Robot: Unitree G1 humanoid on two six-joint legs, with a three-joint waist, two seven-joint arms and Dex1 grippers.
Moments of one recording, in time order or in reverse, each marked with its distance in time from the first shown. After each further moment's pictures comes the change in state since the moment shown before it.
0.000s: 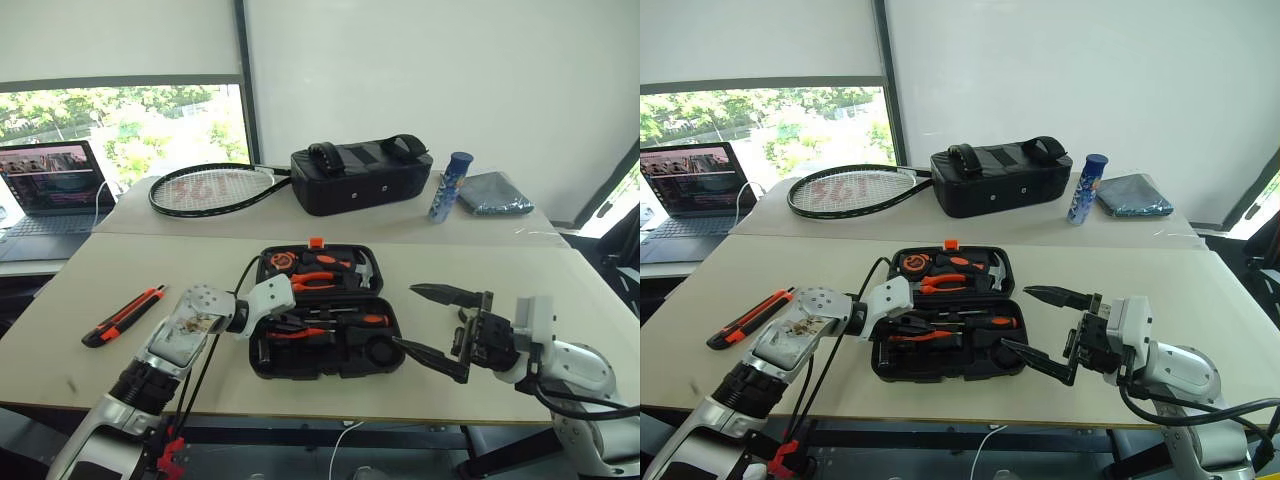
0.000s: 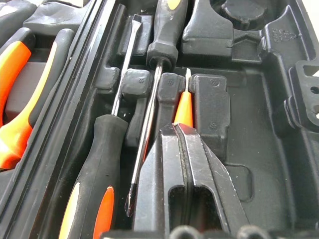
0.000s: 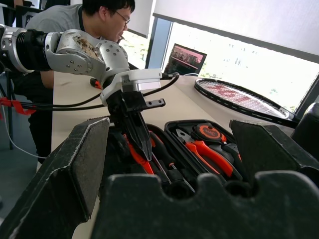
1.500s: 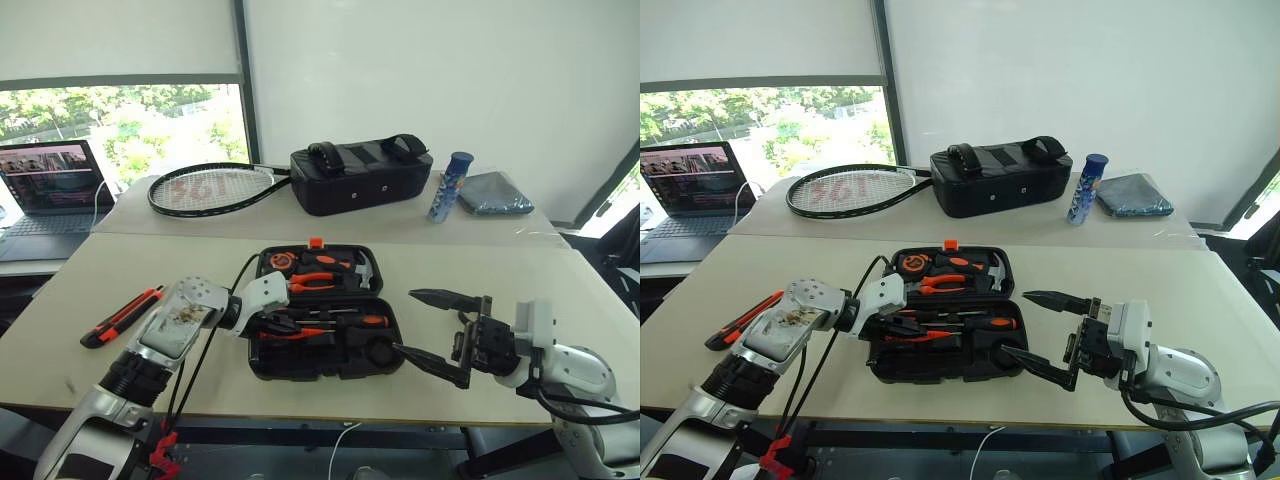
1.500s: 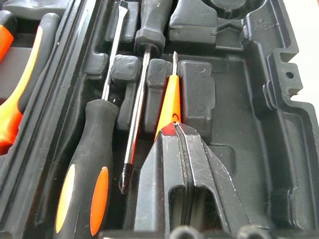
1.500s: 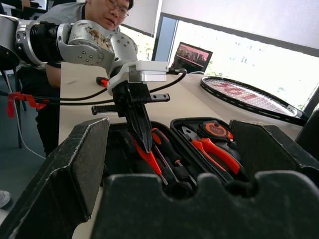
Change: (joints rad) left arm -0.041 0.046 -0.007 0.003 -0.010 0.046 -0.085; right arm 0.020 0.001 0.000 0.001 0.001 -0.001 0.032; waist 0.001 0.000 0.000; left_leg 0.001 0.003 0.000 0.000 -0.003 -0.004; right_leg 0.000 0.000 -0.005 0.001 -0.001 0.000
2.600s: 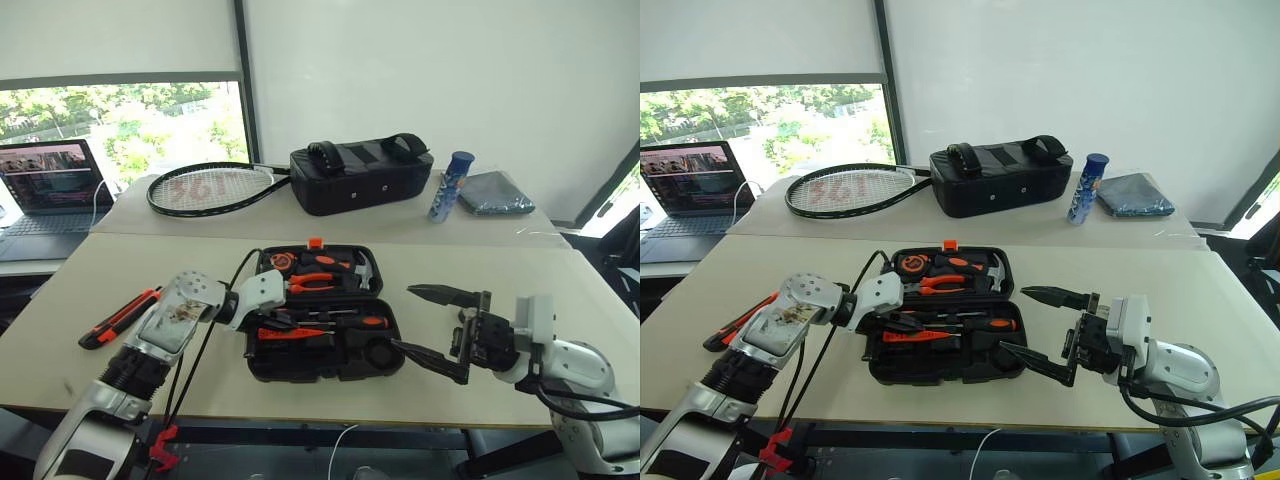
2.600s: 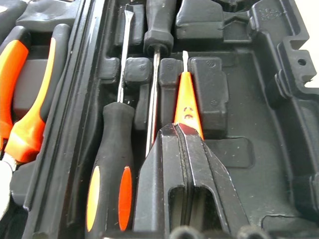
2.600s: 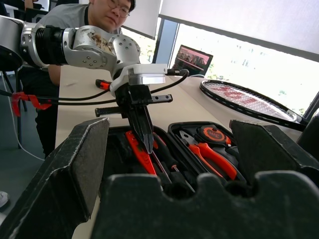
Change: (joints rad) left arm -0.017 0.005 0.002 0.053 0.021 -0.107 -0.059; right arm -0.023 -0.002 0.003 -0.002 0.008 0.007 -0.001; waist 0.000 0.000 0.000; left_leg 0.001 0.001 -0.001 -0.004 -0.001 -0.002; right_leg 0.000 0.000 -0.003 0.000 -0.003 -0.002
